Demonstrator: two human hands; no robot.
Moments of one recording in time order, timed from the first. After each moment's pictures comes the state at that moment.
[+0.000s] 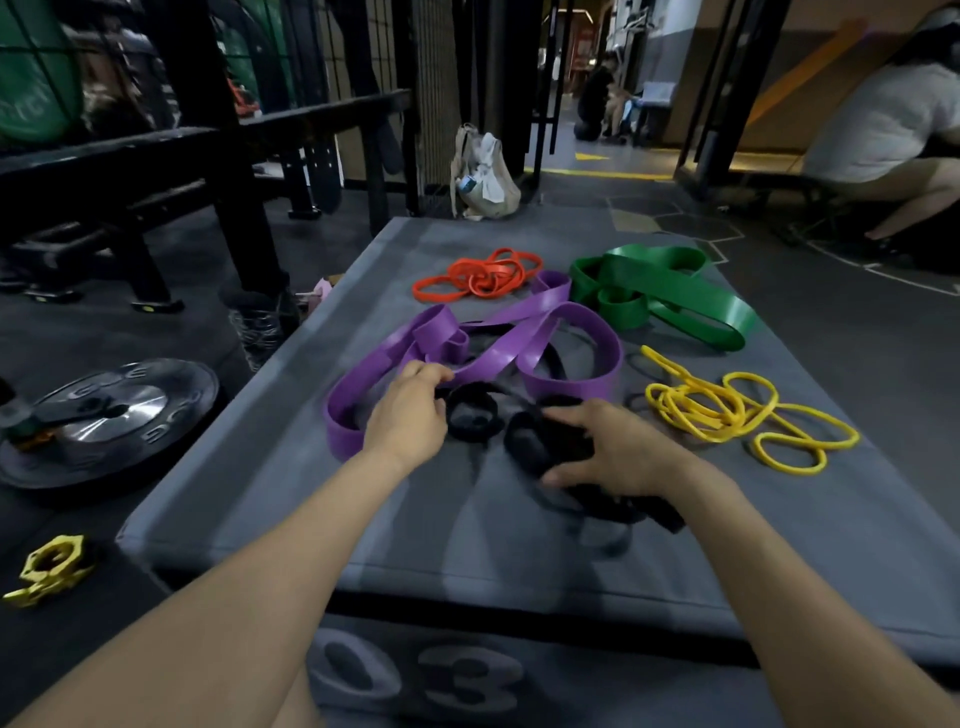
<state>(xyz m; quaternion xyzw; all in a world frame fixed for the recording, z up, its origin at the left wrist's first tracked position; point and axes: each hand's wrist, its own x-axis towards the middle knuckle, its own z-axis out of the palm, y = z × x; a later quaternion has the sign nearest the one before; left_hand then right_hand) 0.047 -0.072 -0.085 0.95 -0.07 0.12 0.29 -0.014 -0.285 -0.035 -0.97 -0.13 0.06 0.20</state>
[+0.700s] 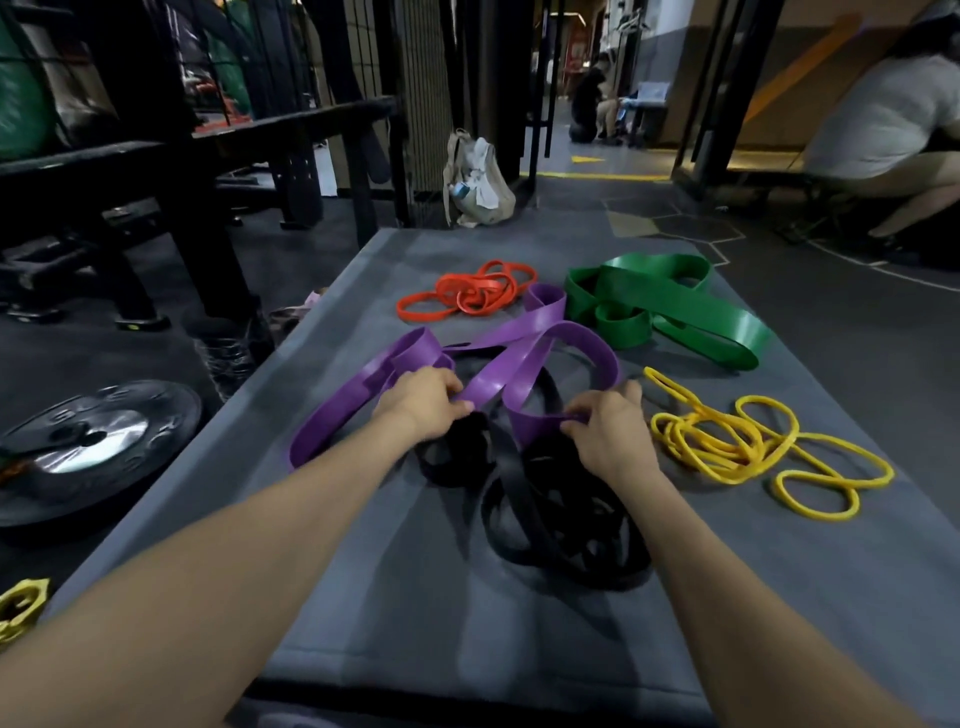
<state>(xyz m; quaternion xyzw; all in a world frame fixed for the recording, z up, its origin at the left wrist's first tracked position) 0.135 -0.096 -0.076 0.97 -0.05 -0.01 0.24 0.071 -0.294 -0.078 -0.95 0.07 -0.10 0.29</state>
